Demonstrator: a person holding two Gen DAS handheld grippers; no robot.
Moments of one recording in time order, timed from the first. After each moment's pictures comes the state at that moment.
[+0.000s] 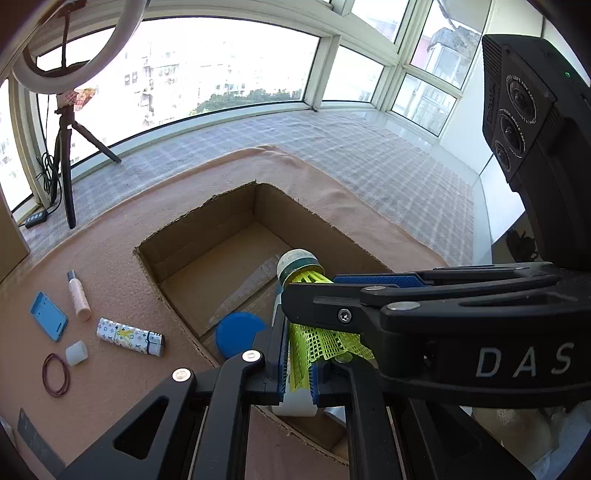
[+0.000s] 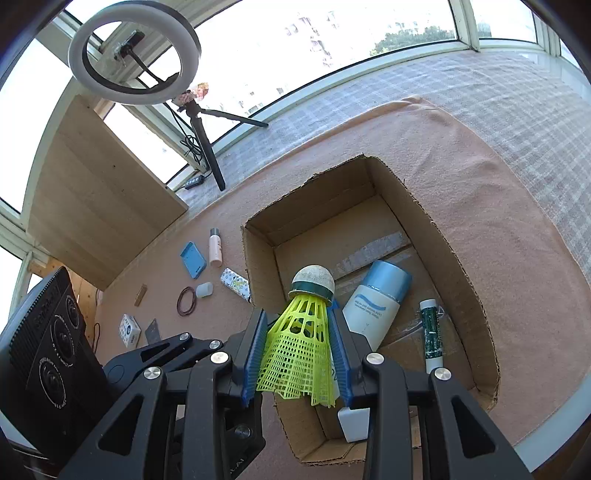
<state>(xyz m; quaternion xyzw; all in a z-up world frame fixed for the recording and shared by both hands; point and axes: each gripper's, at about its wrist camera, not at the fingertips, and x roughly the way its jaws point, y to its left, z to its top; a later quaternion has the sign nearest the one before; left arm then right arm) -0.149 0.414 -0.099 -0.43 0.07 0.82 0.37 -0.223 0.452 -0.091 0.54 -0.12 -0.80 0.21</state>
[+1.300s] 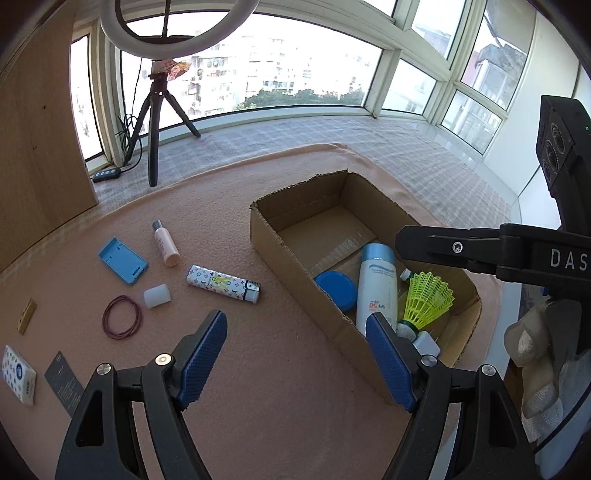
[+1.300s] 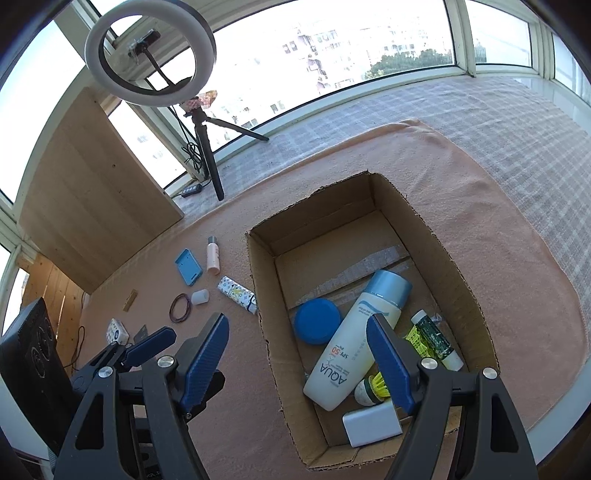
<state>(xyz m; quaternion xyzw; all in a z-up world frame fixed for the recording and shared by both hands) -0.146 0.306 -0.102 -0.45 0.04 0.85 0.28 -0.204 0.431 -0.082 0.51 -0.09 -0.83 0.20</state>
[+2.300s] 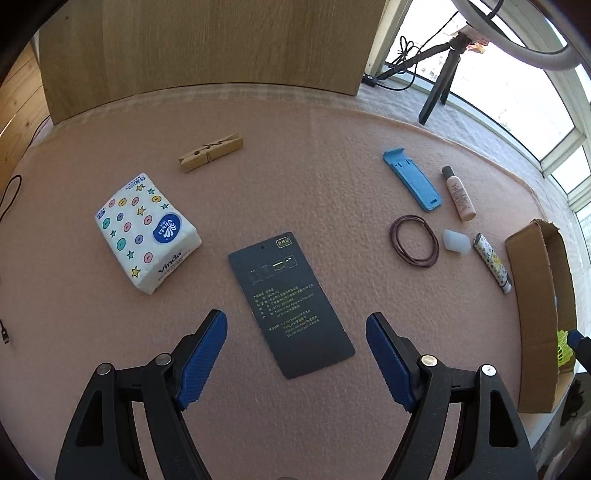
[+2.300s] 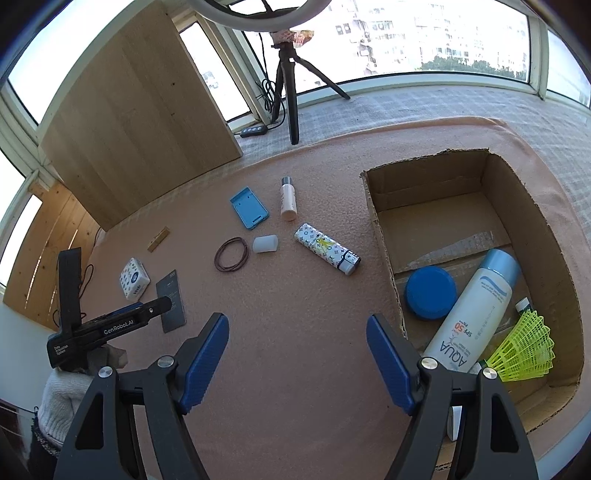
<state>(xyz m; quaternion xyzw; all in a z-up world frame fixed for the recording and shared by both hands) -0.194 0.067 -0.184 -0.56 -0.10 0.82 0.00 -0.166 0.335 -0.107 0.52 -0.02 -0.81 0.27</state>
